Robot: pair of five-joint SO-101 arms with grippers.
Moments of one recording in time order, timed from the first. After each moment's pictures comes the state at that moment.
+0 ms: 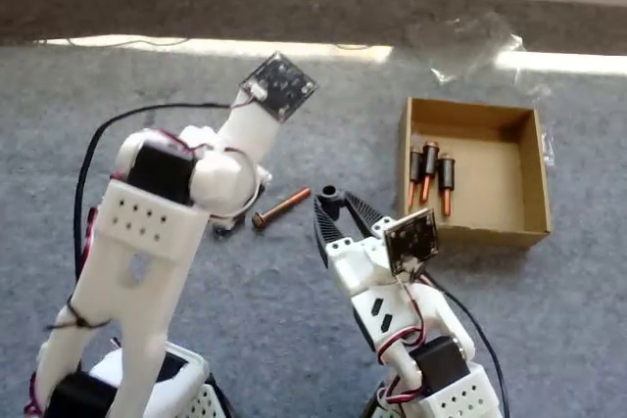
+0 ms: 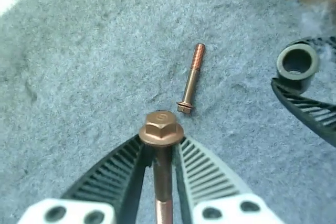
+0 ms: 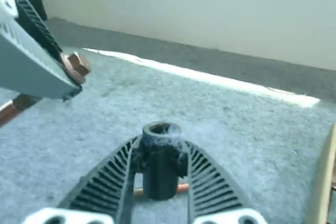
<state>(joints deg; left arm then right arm) 14.4 -29.2 13.5 87.3 -16.1 -32.8 -104.5 93.0 26.9 -1.2</state>
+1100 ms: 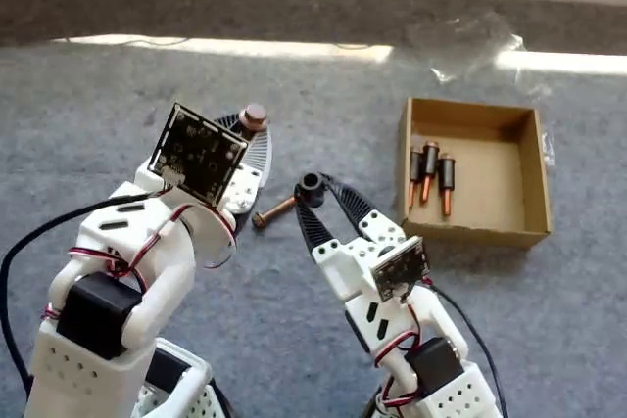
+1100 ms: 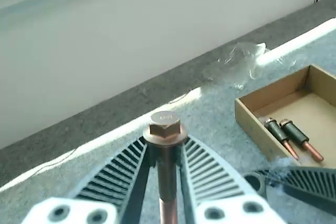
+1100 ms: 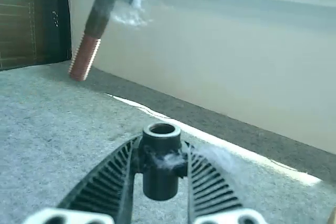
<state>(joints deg) 19.6 -62.7 31.6 56.8 -6.7 -35.7 -104.4 95.6 12.8 6.5</state>
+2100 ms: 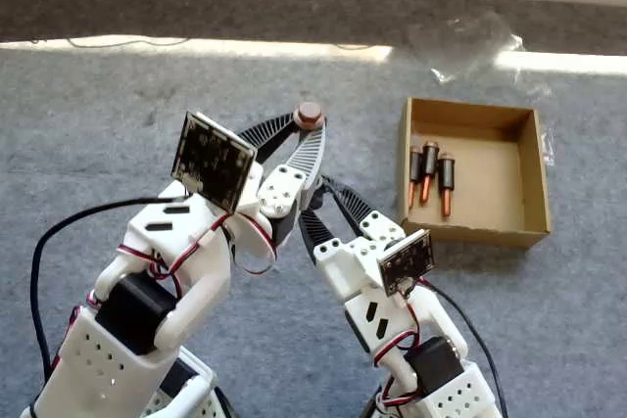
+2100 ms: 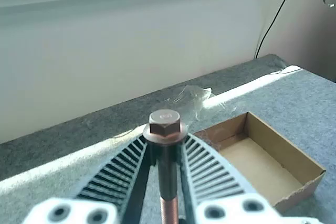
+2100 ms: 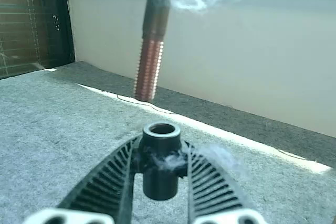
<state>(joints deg) 29.4 -64.3 40.8 39.2 5.1 -35.7 -104.4 95.6 13.9 3.6</state>
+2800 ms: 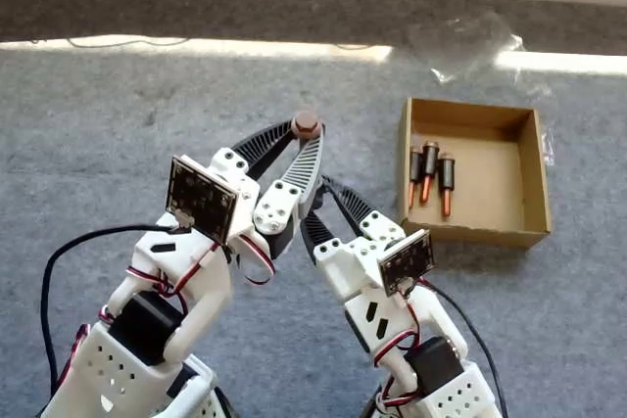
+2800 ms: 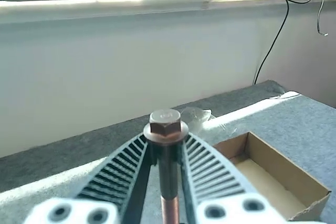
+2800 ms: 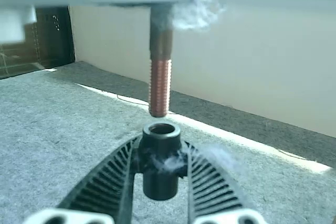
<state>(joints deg) 29.4 -72.8 56.3 24.8 6.1 -35.7 -104.4 95.6 13.9 3.6</state>
